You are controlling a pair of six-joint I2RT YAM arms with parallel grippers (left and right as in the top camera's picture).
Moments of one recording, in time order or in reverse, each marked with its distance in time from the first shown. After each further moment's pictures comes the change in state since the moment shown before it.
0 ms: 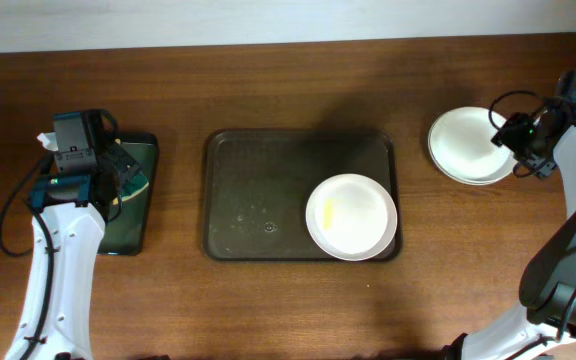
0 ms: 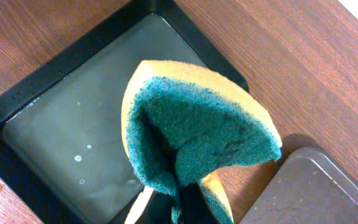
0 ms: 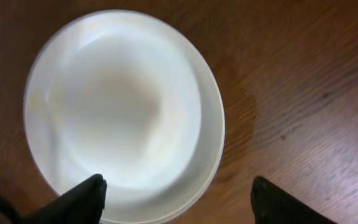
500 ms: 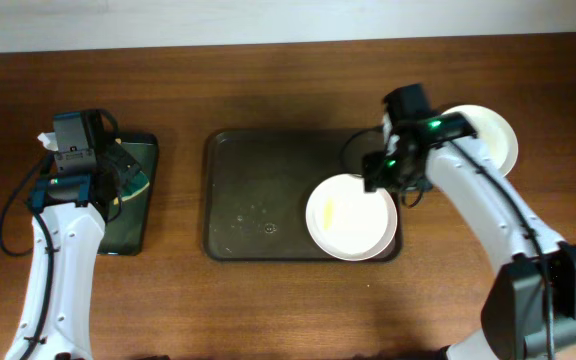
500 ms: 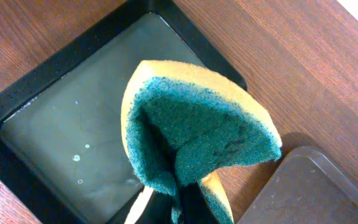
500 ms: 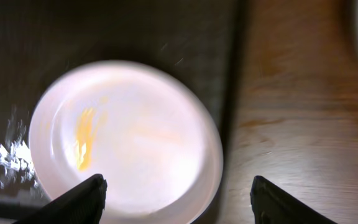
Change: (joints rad) left arm 0.000 0.000 0.000 0.000 0.007 0.000; right arm 0.652 -0.141 -0.114 -0.218 0.006 -0.100
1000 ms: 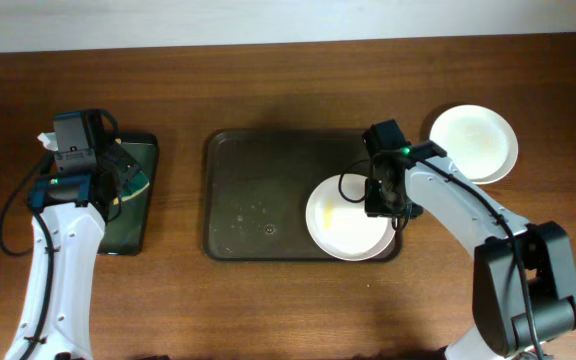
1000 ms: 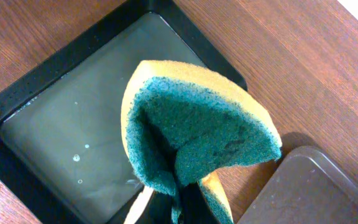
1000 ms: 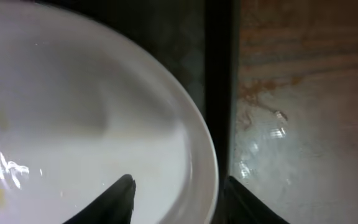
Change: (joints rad) left arm 0.000 0.000 0.000 -0.001 0.000 0.000; right arm 0.048 0.047 -0.212 0.158 0.124 0.158
